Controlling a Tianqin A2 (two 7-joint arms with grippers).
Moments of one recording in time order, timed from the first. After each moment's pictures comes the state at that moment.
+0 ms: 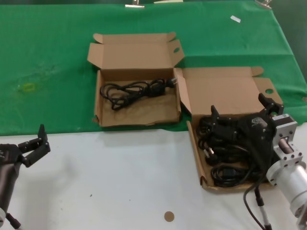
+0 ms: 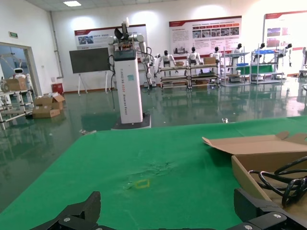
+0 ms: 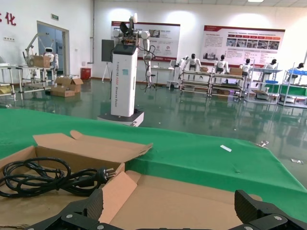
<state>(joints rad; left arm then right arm) 0.00 -0.30 1.60 -1.60 -1.80 0.00 0.00 0.04 0.30 -1.62 1.57 1.78 -0.03 -0.01</state>
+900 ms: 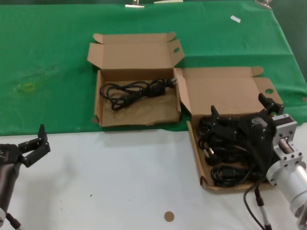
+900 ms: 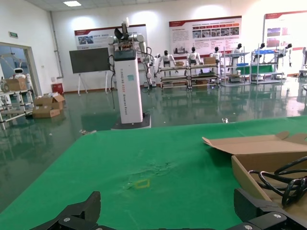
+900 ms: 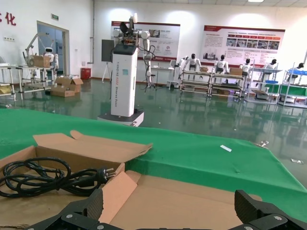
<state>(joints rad) 0.00 -0.30 1.60 -1.60 -1.80 0.00 0.00 0.04 0.30 -1.62 1.57 1.78 -0.03 -0.01</state>
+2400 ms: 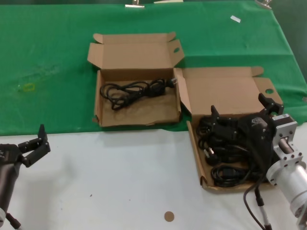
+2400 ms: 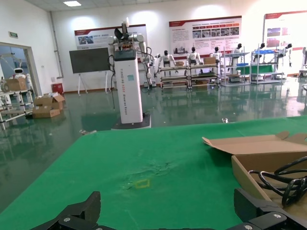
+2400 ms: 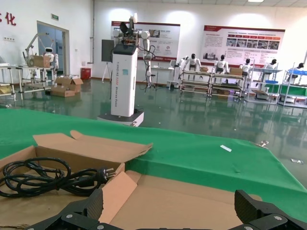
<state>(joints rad) 0.00 -0.30 1.60 -1.60 -1.80 0.00 0.00 0.04 0.30 -1.62 1.57 1.78 -0.03 -0.01</state>
